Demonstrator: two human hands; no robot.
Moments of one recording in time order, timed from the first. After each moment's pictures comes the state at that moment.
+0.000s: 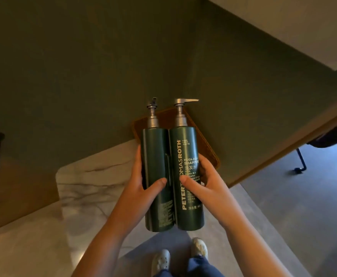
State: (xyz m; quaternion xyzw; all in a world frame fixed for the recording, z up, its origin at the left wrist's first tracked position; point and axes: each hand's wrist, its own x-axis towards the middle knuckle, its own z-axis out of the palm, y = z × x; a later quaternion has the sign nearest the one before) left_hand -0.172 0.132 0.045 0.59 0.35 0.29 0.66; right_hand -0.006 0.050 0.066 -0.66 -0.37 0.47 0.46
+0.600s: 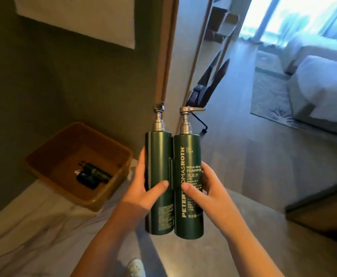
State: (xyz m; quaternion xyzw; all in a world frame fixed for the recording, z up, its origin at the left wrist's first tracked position) left_hand -0.065 -0.049 0.074 0.65 0.09 0.10 0.75; right_hand 0.004 -0.215 0.097 -0.76 -0.20 0.22 0.58
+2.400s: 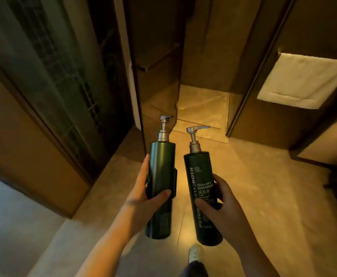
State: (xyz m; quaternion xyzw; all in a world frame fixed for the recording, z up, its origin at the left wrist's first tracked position) left_hand 0.004 -1.036 0.066 0.57 -0.43 -0.50 0.49; right_hand -0.209 -1.082 0.058 -0.63 0.53 -0.29 0.49
